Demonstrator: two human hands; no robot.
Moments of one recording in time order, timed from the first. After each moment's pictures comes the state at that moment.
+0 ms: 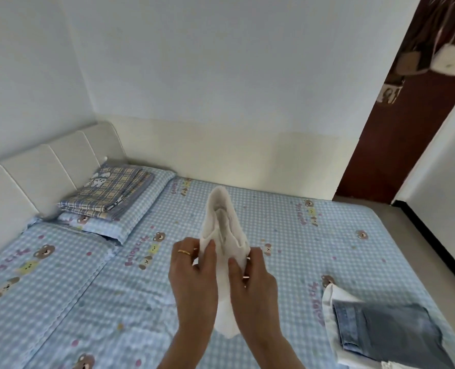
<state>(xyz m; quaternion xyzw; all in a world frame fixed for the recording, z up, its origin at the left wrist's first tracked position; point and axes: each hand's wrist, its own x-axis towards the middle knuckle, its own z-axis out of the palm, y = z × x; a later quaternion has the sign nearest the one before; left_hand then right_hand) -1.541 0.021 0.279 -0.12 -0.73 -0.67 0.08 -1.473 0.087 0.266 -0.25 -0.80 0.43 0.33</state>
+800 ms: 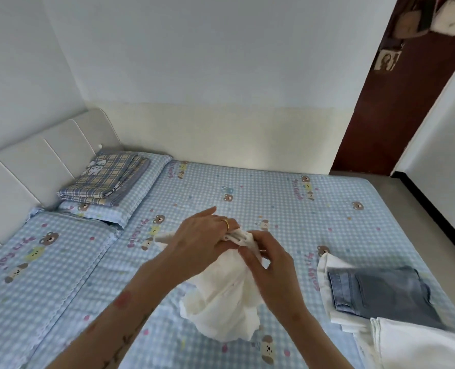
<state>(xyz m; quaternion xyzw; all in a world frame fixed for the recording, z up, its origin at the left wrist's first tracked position) -1.554 0.022 0.308 -0.60 -0.78 -0.17 0.05 -1.417 0.125 0.246 -0.19 -0.80 0.48 0.31</state>
